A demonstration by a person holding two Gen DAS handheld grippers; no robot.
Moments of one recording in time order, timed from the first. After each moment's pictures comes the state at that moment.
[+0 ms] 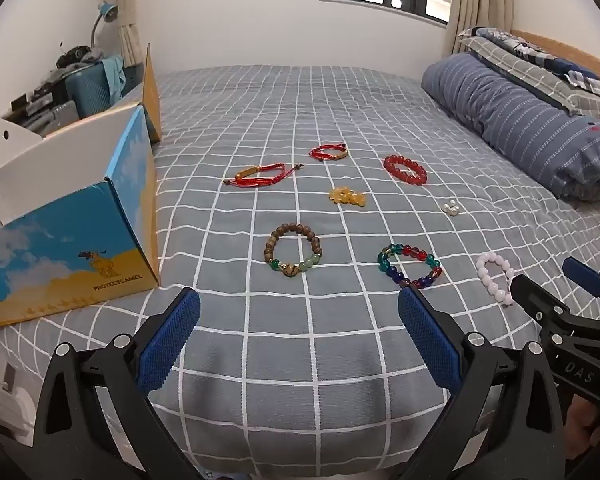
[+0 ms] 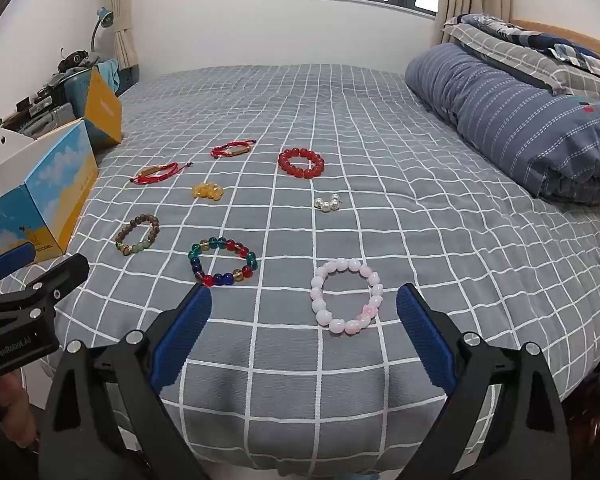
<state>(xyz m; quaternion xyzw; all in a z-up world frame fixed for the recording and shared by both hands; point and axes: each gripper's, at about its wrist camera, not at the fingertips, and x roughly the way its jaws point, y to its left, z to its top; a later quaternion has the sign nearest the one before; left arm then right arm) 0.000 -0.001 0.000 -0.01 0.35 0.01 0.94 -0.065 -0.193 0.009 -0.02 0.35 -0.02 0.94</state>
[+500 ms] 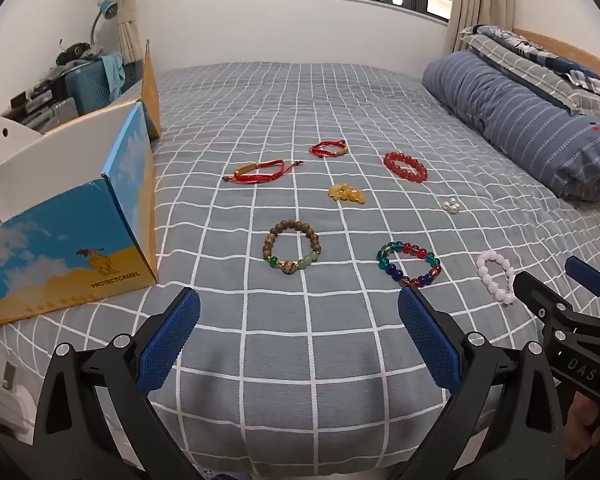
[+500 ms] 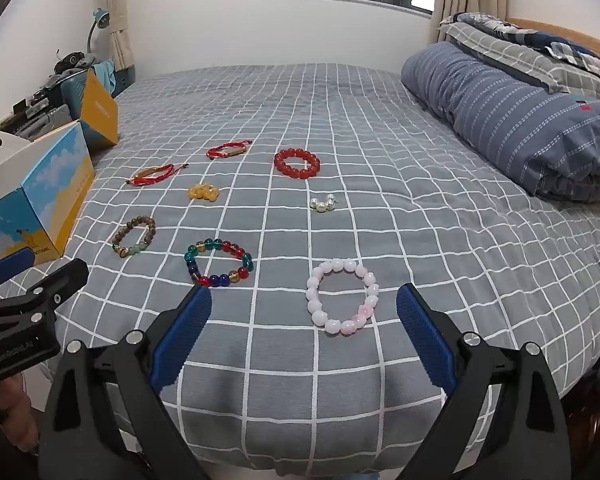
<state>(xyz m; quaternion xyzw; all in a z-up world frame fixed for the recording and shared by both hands) 0.001 -0.002 -0.001 -0.02 0.36 0.01 0.93 -0.064 -0.194 0.008 -0.01 0.35 -0.02 0.94</state>
